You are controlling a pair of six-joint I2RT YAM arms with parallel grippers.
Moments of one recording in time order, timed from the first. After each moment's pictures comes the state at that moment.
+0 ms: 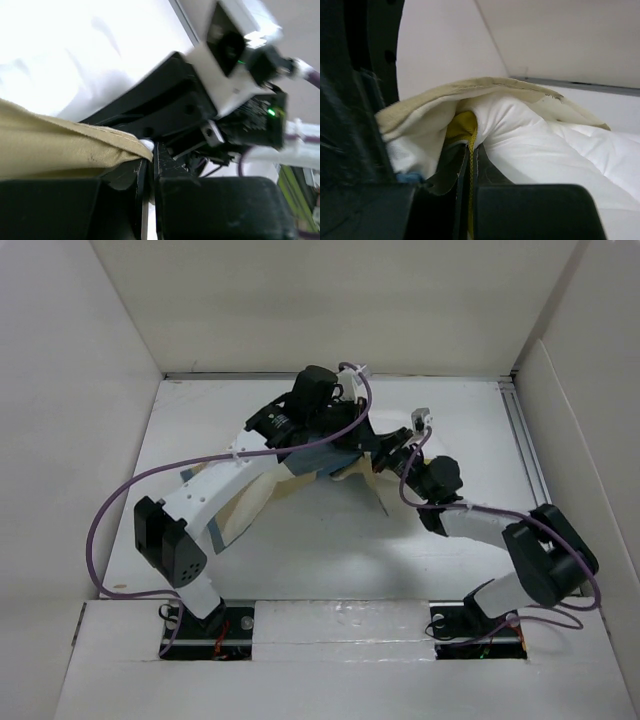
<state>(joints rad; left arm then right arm) -0.74 1.64 1.68 -0.54 0.44 -0.55 0.55 1.45 0.60 1.19 -0.26 0.53</state>
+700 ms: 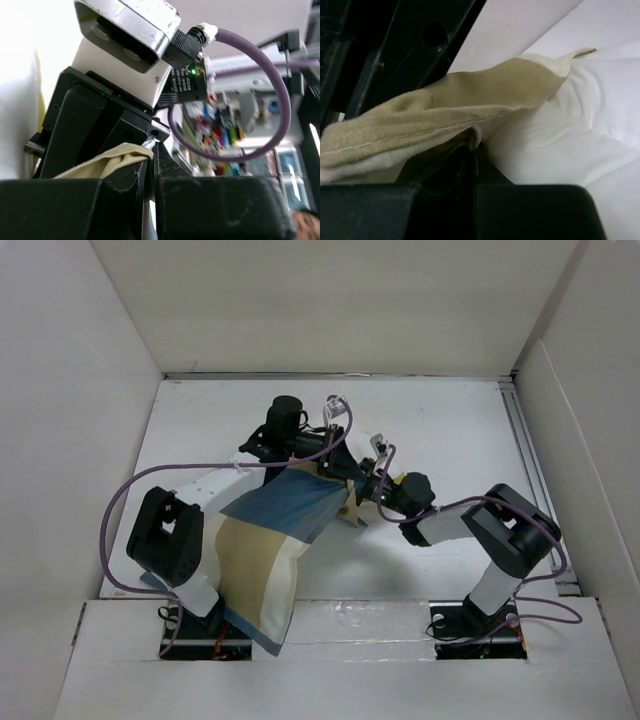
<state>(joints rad) -0.57 1.62 1.19 0.11 1.09 -0.91 0.66 1.70 0.59 1.36 -0.54 0.78</state>
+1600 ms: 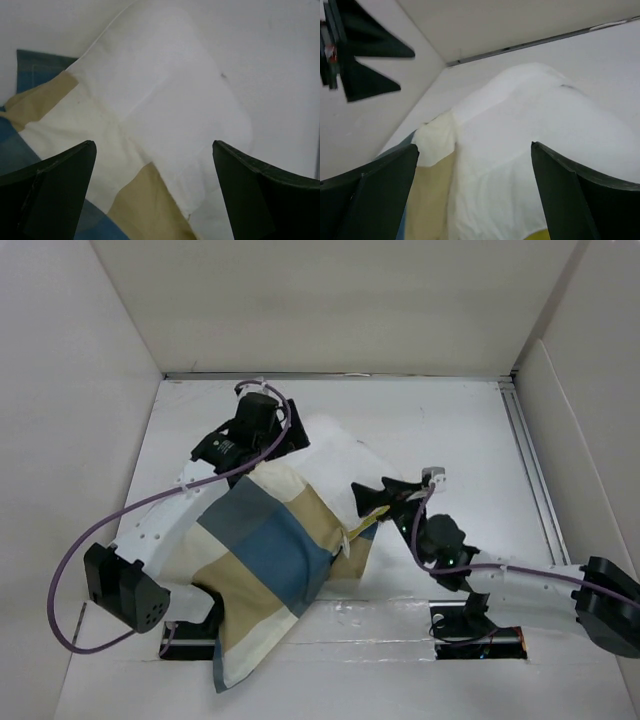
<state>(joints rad) -0.54 1.34 1.35 -0.63 -0.19 -0.70 1.04 1.03 0.28 0.94 0.58 0.46</state>
